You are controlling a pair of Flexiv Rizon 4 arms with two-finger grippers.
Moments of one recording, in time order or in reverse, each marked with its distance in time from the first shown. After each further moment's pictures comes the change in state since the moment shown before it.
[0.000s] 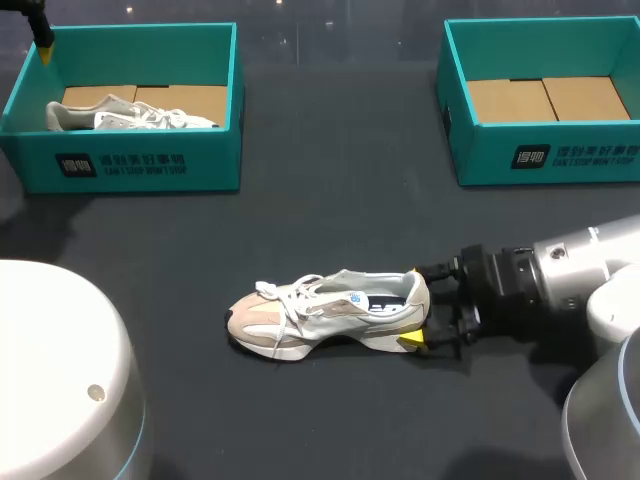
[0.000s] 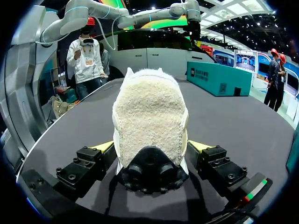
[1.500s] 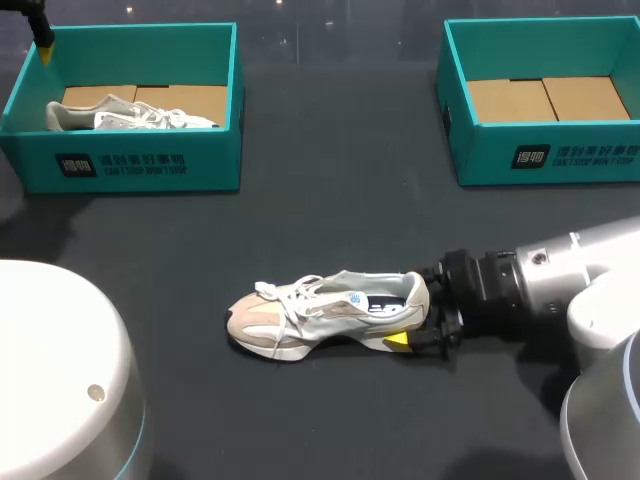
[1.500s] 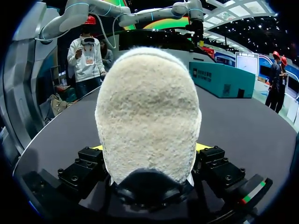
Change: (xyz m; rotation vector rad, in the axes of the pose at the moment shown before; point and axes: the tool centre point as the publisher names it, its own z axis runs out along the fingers) left arm 0.000 0.000 0.000 0.000 0.000 0.000; right arm -0.001 0.000 0.023 -0.010 0.003 -0.019
